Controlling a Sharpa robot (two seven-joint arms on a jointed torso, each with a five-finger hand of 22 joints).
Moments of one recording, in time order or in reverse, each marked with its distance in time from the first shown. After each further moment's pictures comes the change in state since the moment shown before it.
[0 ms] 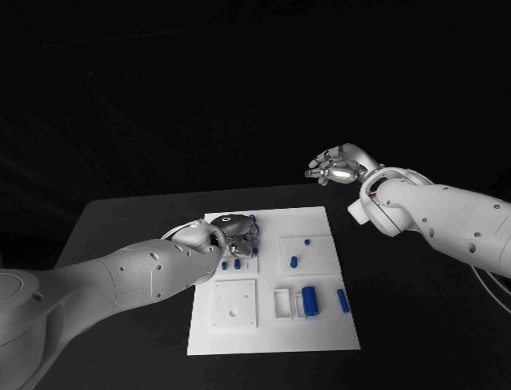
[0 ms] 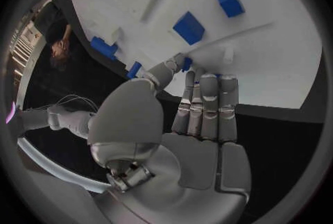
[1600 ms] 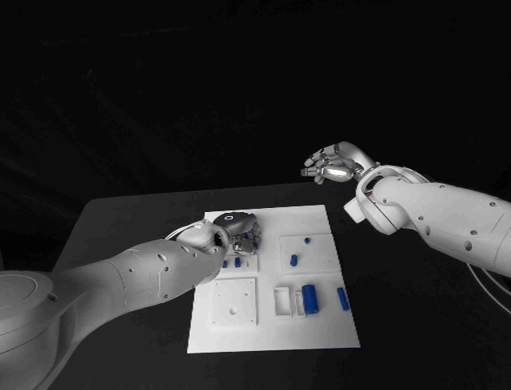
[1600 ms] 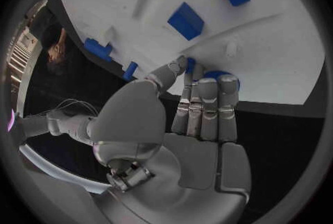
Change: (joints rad) left arm -0.023 0.039 0.011 -0.050 -0.039 -0.040 -0.004; left_hand 0.010 0.056 0.015 -0.015 0.011 0.048 -0.012 0.031 -0.042 0.108 -0.021 -0.015 -0.009 0.047 -0.021 0.033 -0.001 -0.001 0.030 -0.016 0.031 -0.001; right arm 0.000 0.010 0.000 0.006 0.003 0.002 0.000; right_hand 0.000 0.000 0.000 0.000 0.000 0.000 0.000 0.000 -0.002 0.000 0.000 0.004 -0.002 0.000 0.000 0.000 0.001 0.000 0.000 0.000 0.000 0.001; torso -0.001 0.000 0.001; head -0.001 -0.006
